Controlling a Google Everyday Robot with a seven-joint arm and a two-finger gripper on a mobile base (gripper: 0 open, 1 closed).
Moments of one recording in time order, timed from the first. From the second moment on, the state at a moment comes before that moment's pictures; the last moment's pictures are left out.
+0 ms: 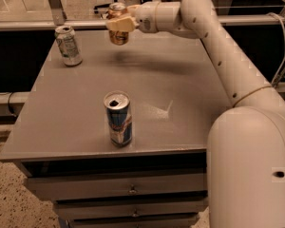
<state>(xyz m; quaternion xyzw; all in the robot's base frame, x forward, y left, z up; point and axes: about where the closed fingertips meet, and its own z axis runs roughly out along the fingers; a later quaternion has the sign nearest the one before) 0.814 0.047 0.958 -0.44 0.62 0.32 0.57</state>
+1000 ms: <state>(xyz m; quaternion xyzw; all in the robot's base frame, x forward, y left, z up) 0.773 0.138 0.914 -0.48 0.64 0.33 0.50</state>
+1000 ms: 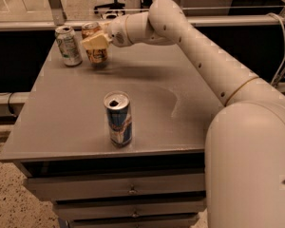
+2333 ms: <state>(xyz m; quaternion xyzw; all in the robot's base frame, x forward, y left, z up) 0.770 0.171 0.896 -0.48 0.62 0.36 0.51</state>
